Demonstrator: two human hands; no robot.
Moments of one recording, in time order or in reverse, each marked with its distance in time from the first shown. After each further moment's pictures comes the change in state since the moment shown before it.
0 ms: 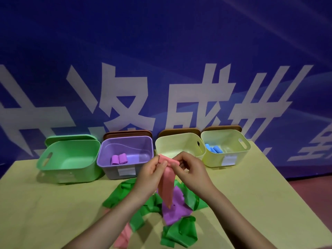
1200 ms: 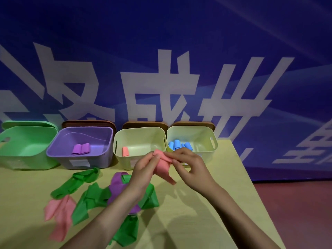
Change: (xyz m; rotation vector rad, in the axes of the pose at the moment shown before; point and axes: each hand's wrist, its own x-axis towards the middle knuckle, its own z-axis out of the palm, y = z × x) left_hand 0.051 0.001 0.199 -0.207 0.201 -0.232; right_hand 0.005 0.104 -0.196 -0.088 -0.175 -0.174
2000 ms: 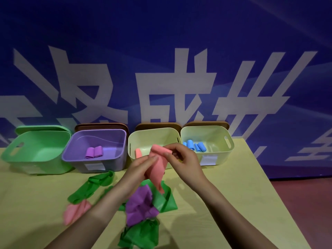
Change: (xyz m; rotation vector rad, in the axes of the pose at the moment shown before) left_hand 0.023 0.012 -0.083 -0.012 -0.166 -0.177; right_hand 0.047 -0.029 0.075 0.210 0.121 0.226
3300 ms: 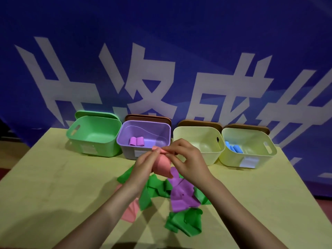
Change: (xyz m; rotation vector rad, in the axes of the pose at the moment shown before) left_hand -0.090 0.012 -0.137 -0.053 0.284 0.167; right_hand -0.010 -0.057 0.154 -0.235 -0.140 -0.399
